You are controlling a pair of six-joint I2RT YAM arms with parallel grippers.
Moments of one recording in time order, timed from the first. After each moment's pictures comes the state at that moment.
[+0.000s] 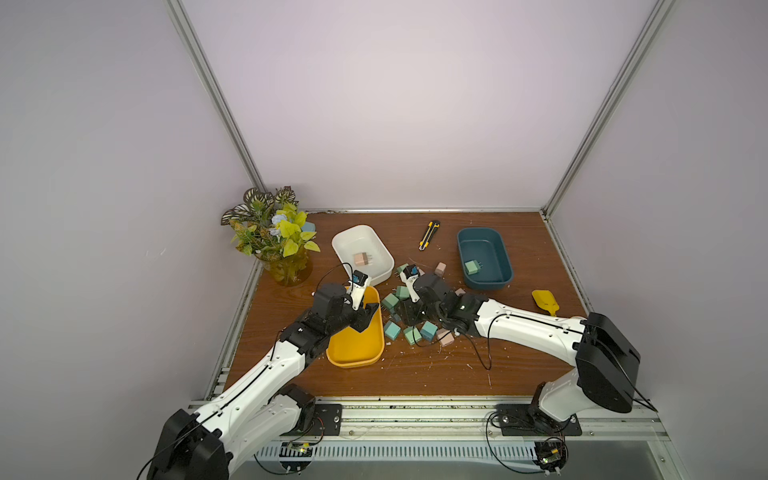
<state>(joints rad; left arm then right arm) -0.48 0.92 0.53 -0.17 0.13 -0.03 1.00 1.56 1.05 -0.22 0.09 0.50</state>
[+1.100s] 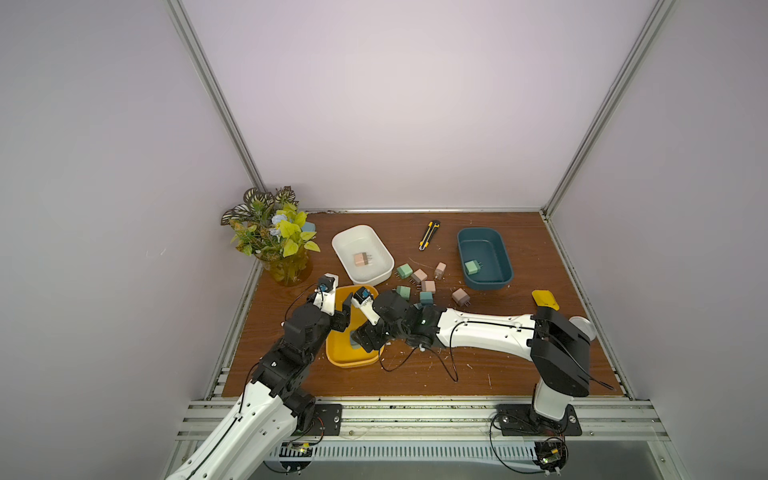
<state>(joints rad) -0.48 0.55 0.43 -0.18 -0.20 -0.04 1.18 1.79 1.24 -0.15 -0.01 0.36</state>
